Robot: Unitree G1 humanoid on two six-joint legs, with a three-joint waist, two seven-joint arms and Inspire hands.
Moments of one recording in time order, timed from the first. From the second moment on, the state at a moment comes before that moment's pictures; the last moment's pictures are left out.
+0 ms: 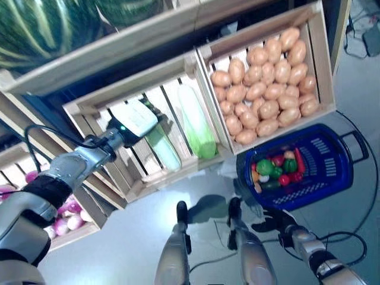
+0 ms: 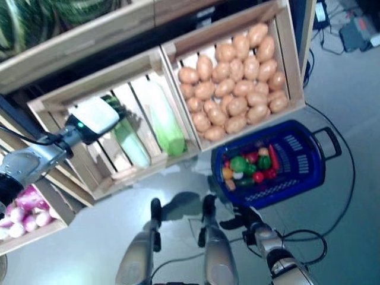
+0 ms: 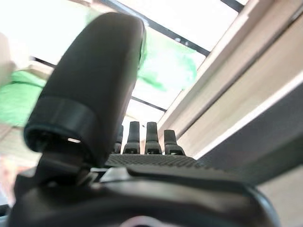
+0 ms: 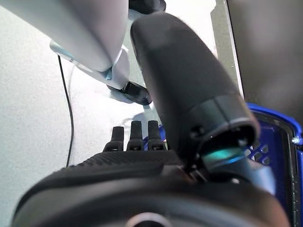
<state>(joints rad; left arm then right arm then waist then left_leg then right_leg) -0.88 1.04 -0.79 0.63 1.00 -0.16 0.41 -0.35 -0.42 0.37 1.05 0.41 -0.01 0.06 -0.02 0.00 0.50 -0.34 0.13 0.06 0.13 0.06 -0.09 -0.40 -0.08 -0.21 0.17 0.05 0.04</state>
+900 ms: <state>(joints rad) -0.95 1.03 -0.81 0.75 1.25 -0.03 0.54 -0.32 -0.45 0.38 0.72 0.52 -0.05 -0.02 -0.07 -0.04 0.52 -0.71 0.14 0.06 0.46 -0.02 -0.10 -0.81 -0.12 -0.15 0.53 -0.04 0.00</state>
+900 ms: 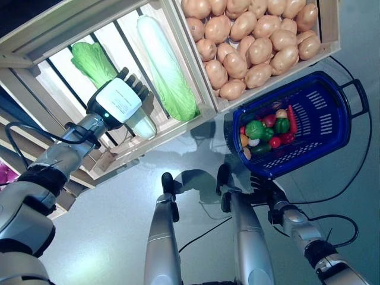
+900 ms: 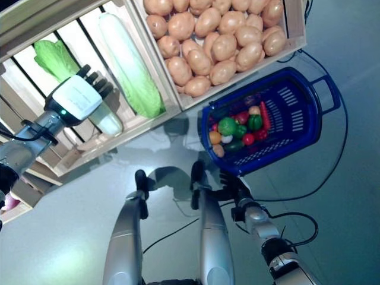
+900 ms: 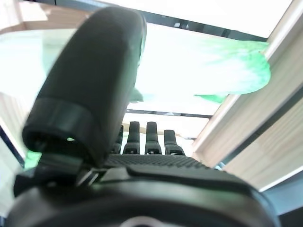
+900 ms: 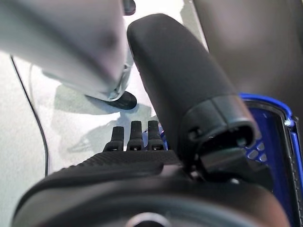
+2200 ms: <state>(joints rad) -1.06 1.12 -0.80 0.81 1.34 0.17 0.35 -0.27 -0.47 0.36 0.64 0.53 -0.10 -0.04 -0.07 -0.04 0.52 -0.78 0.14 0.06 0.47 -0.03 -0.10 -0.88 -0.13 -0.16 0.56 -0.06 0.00</state>
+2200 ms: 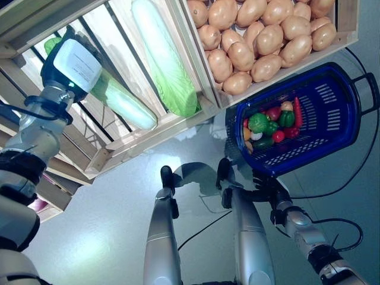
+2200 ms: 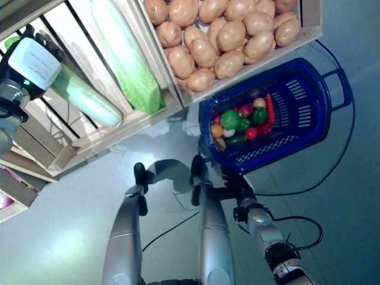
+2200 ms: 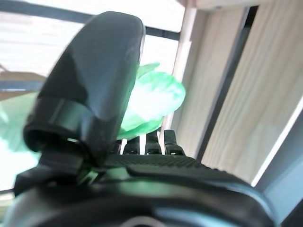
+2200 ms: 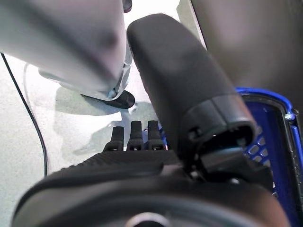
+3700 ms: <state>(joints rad) -1.05 1.11 -0.66 0.87 0.85 0.10 0.88 -0.22 -0.50 0.32 0.46 0.53 -0.11 -0.09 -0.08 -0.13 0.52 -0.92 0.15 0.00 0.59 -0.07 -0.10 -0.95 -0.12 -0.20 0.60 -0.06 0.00</state>
